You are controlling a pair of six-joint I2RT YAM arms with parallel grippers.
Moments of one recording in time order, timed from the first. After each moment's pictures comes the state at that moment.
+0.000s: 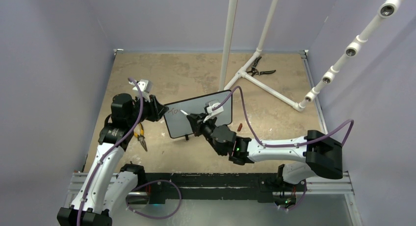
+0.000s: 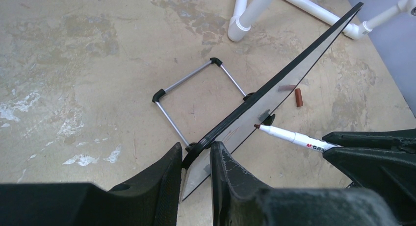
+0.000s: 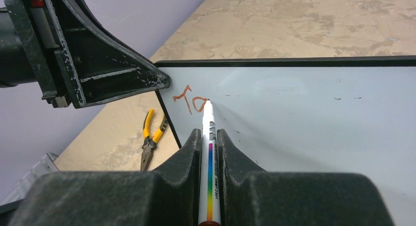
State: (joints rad) left arm -0.14 0.77 0.72 -0.37 0.41 -0.22; right arm 1.28 1.42 0.76 0.67 0.68 0.34
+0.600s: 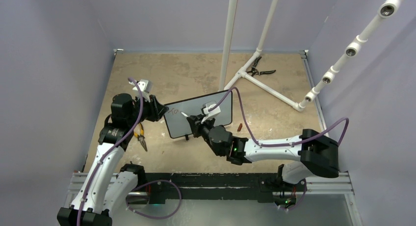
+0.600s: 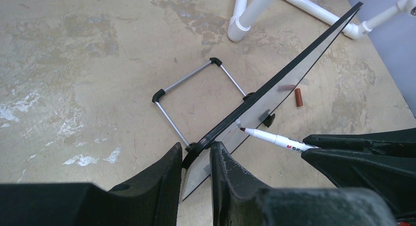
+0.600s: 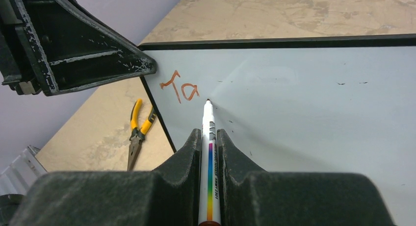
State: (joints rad) left arm -0.14 0.77 0.72 -0.37 0.41 -0.22; right arm 1.28 1.46 0.77 0.64 0.70 0.36
